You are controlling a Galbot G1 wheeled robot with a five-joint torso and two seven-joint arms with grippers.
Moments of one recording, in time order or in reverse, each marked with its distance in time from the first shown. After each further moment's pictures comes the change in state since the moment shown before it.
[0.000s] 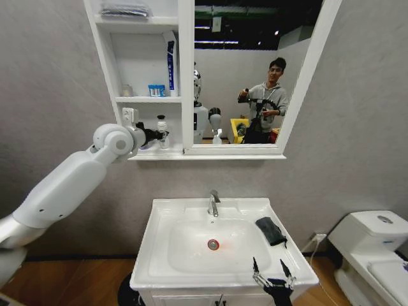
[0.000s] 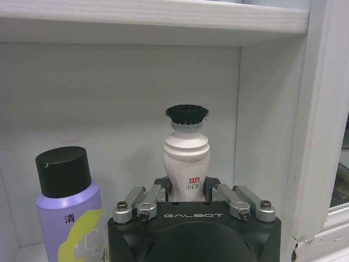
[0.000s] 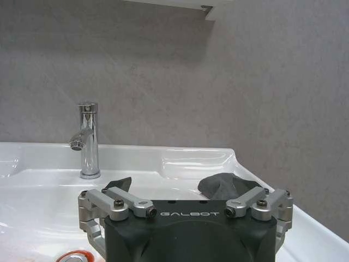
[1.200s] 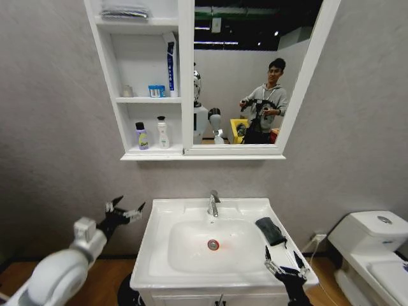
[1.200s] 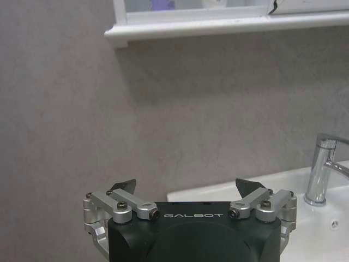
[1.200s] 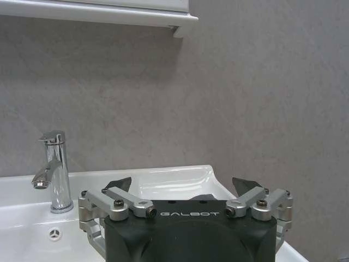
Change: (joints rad) left arm 1.793 -0.167 -1.027 -0.619 0.836 -0.361 0.378; right arm 0.026 -0.026 0.077 0.107 0.128 -0.114 0.031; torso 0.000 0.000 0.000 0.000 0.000
